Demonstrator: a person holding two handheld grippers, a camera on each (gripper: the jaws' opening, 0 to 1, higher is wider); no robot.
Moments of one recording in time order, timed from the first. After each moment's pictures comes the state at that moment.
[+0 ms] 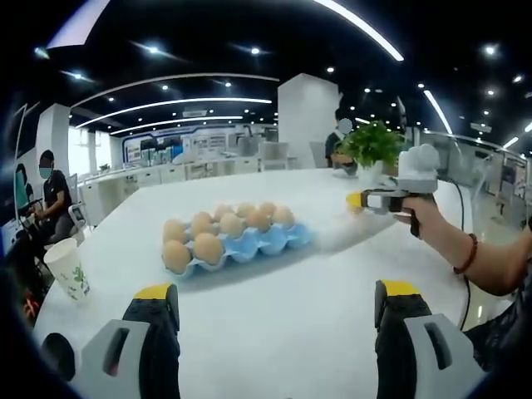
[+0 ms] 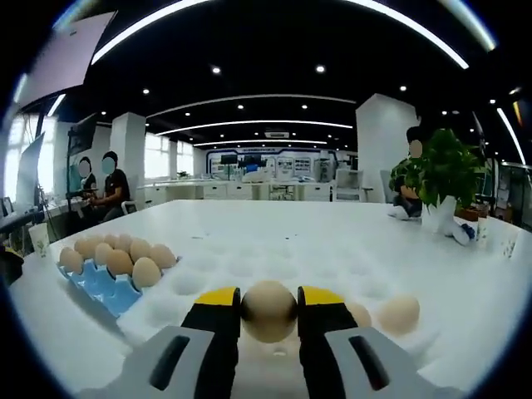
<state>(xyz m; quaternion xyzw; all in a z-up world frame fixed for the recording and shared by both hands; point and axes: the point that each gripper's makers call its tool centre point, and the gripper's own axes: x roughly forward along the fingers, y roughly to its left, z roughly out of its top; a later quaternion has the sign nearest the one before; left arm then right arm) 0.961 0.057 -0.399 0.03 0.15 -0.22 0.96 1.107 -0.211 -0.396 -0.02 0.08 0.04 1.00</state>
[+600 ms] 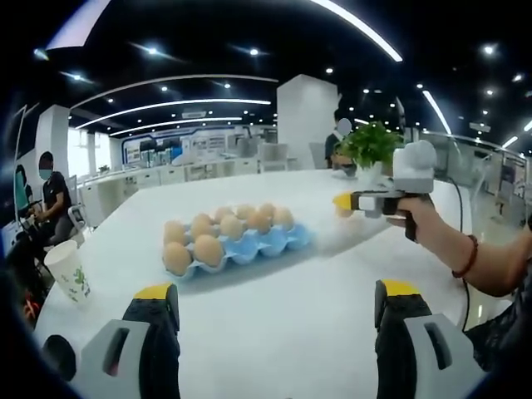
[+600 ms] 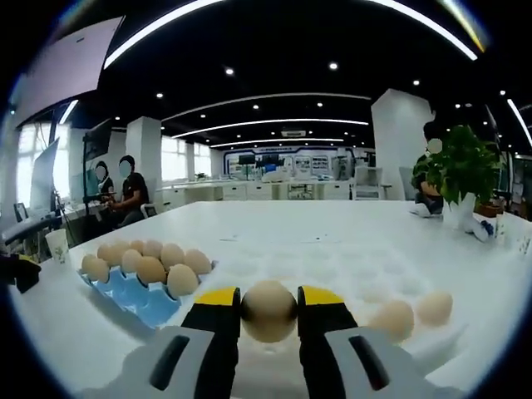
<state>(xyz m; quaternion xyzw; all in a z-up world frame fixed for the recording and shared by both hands) 0.957 0.053 -0.397 0.03 0.15 -0.22 0.96 1.105 -0.167 -0.394 0.00 0.09 0.10 0.99</state>
